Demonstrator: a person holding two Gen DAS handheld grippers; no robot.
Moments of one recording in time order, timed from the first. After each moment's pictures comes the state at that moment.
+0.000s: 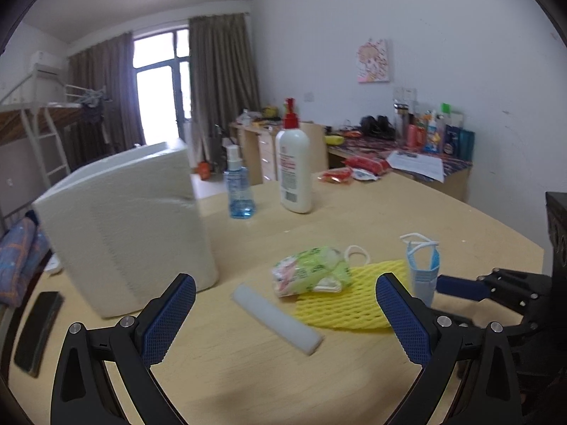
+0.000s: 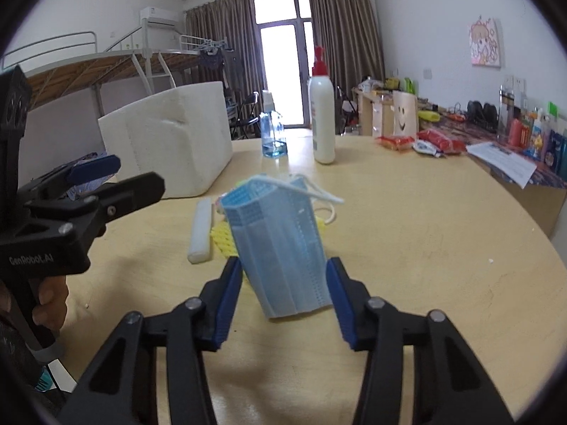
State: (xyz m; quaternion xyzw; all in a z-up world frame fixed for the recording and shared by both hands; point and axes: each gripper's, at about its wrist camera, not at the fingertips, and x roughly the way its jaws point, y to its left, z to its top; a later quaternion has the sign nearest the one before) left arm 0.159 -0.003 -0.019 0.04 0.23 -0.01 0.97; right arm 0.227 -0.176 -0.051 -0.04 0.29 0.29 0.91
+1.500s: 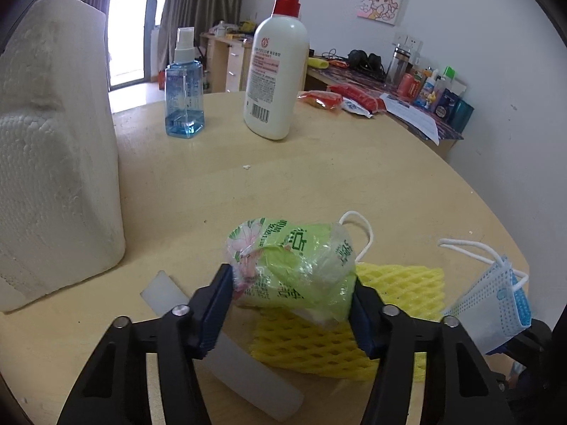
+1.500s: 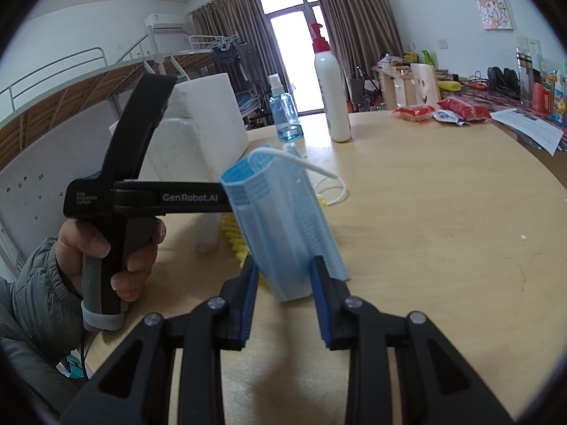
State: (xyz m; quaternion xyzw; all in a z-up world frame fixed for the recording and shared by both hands) left arm 0.272 0.000 -0.070 -0.06 0.41 -0.09 0.91; right arm 0.248 -0.187 -0.061 0.01 0.33 0.36 0.88
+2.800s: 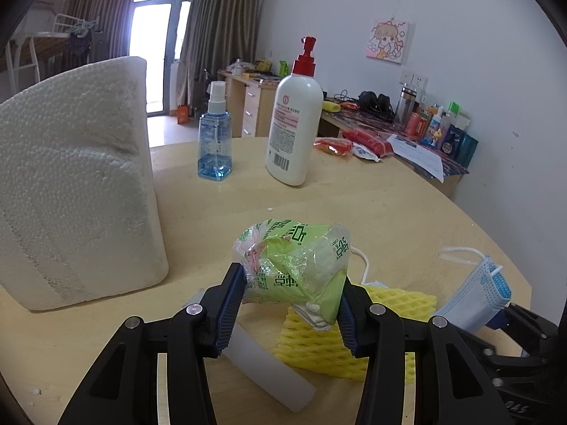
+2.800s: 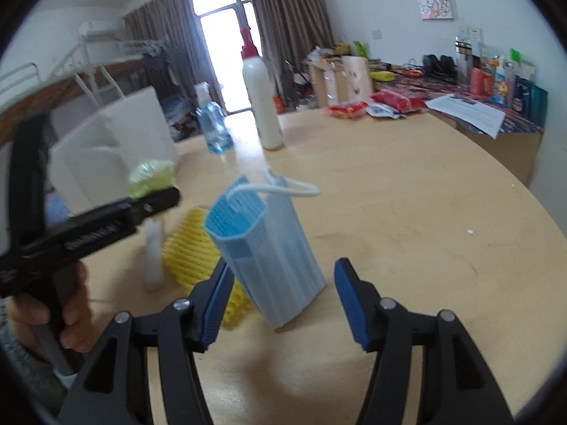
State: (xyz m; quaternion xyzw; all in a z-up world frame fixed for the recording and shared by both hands) left arm 0.245 0.012 -0.048 -0.07 0.33 -0.06 0.94; right arm 0.263 -0.183 -0.048 0.02 0.36 0.20 0.91
